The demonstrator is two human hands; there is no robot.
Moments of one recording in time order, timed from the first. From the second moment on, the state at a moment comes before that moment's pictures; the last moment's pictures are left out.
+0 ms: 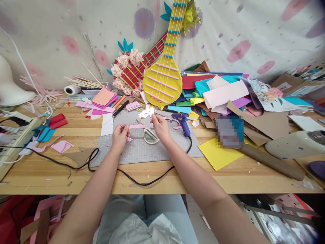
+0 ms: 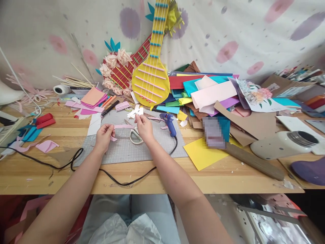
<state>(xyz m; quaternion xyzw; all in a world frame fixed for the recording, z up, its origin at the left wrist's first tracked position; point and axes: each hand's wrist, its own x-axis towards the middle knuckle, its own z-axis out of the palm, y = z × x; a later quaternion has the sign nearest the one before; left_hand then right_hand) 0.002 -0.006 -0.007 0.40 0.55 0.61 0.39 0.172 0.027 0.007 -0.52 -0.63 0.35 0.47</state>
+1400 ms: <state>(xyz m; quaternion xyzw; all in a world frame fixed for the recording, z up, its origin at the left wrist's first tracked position) -0.003 -0.011 0.001 0.47 0.52 0.49 0.52 0.189 0.021 0.008 -0.50 -0.66 0.44 0.35</state>
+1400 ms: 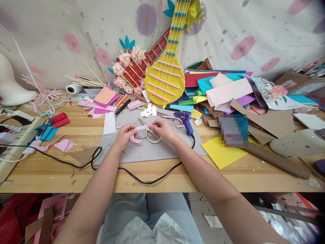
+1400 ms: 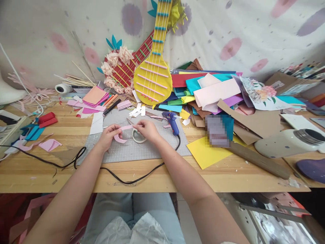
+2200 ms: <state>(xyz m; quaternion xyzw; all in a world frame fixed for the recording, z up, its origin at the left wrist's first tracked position) -0.005 -0.019 0.000 0.46 0.52 0.49 0.52 0.201 0.026 -0.010 -0.51 -0.51 0.52 0.46</state>
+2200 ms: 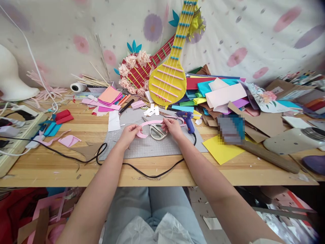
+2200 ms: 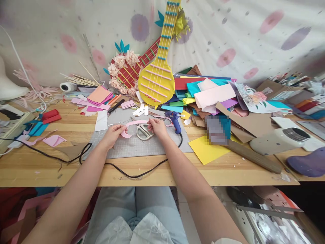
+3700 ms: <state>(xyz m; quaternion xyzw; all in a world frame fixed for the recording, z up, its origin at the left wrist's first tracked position) -0.004 -0.012 -0.006 0.31 0.49 0.64 0.51 0.319 0.036 -0.015 -0.70 -0.55 0.24 0.39</state>
